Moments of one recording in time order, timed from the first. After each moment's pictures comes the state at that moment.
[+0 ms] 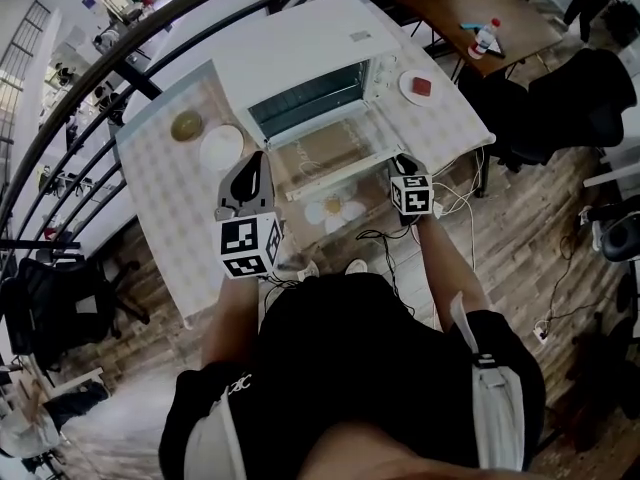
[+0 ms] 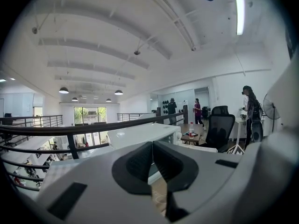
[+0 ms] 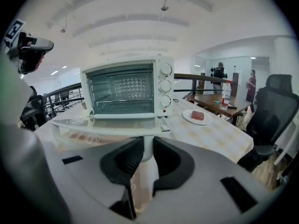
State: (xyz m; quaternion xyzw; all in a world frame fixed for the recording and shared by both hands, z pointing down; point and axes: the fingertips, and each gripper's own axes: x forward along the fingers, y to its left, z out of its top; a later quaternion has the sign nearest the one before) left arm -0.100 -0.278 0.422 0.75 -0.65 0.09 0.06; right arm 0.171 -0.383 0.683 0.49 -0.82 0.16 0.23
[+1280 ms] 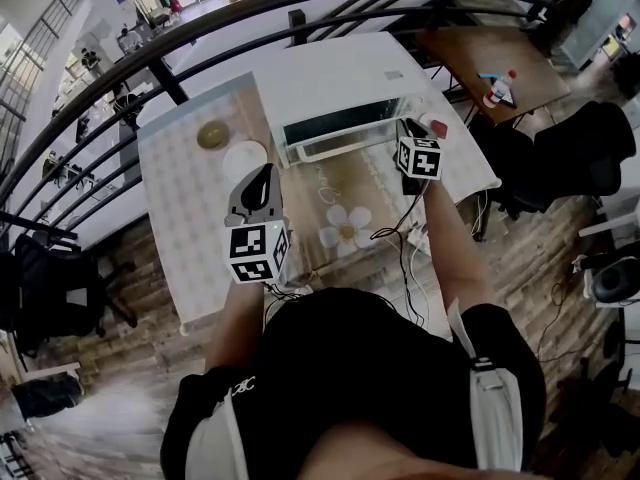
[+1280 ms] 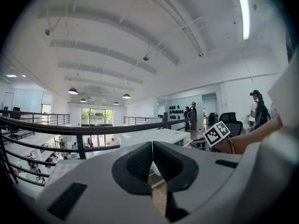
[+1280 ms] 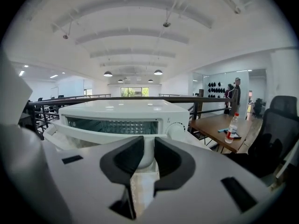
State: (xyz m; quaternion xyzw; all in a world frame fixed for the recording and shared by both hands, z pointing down) left arm -0.149 -0.265 0.406 0.73 -0.68 0.05 0.05; right arm 0.103 -0.504 0.530 0.52 -0.83 0.10 0.17
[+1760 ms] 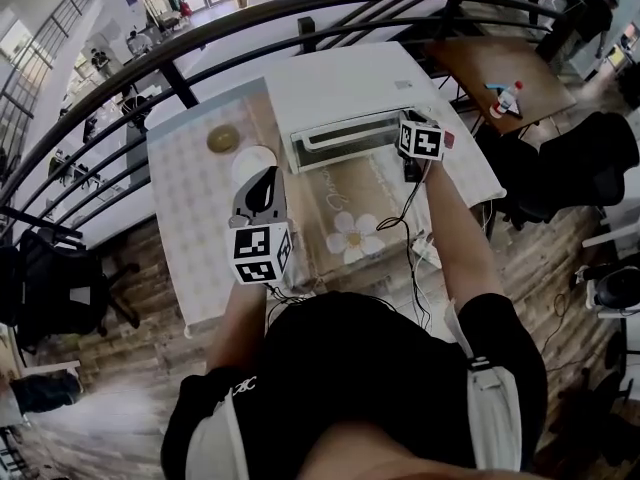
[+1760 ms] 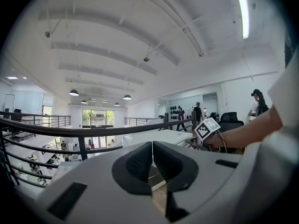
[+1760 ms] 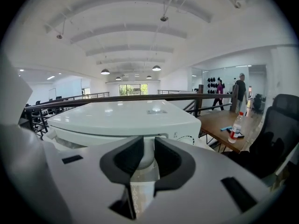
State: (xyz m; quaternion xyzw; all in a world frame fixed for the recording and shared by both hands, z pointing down) left arm -0.160 -0.263 0.399 0.72 -0.69 0.05 0.05; right arm 0.082 -0.545 0.513 0.52 -0.82 0.12 0.18
